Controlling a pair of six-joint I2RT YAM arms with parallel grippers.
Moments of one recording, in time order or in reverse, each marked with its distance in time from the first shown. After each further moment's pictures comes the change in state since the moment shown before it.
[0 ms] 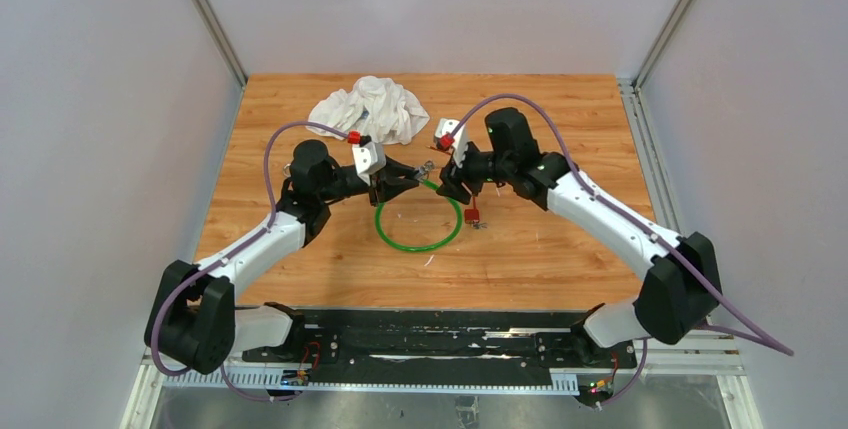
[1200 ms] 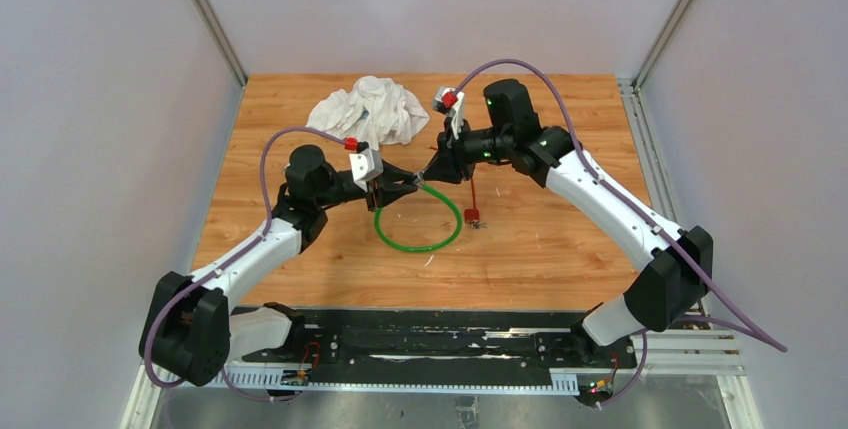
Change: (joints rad) left arm -0.005 -0.058 -0.029 -0.018 0.014 0.013; right arm -0.016 0.044 0.248 -0.165 -0.217 0.298
